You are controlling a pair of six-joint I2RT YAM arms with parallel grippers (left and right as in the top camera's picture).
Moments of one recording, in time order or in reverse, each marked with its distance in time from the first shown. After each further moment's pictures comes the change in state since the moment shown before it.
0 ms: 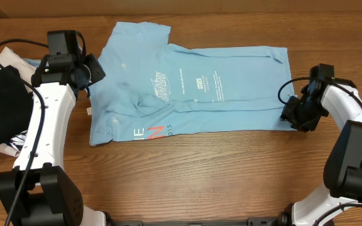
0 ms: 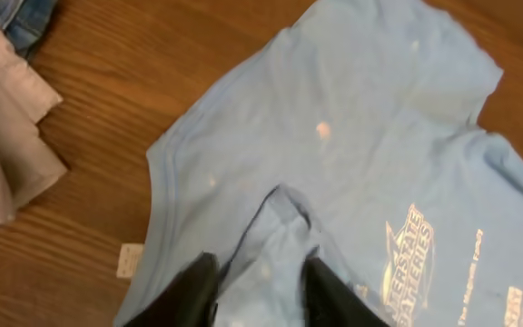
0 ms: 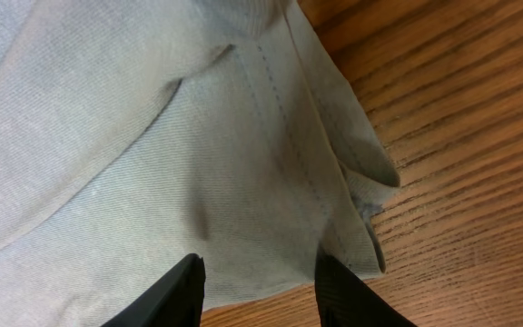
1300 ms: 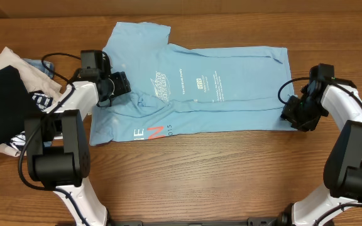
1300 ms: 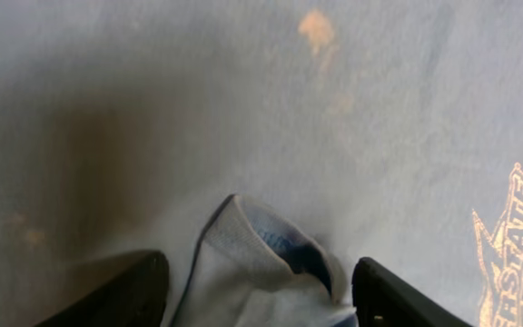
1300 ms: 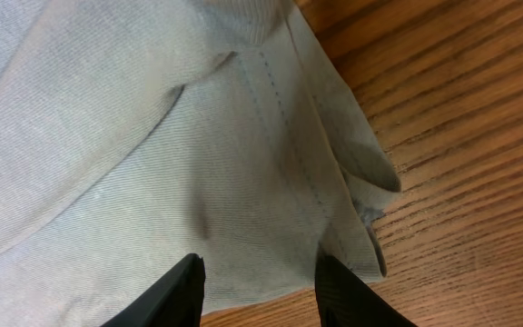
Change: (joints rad) left arm -0.044 0.340 -0.140 0.380 0.182 0.125; right arm 0.000 0.000 0.000 0.007 0.000 0.000
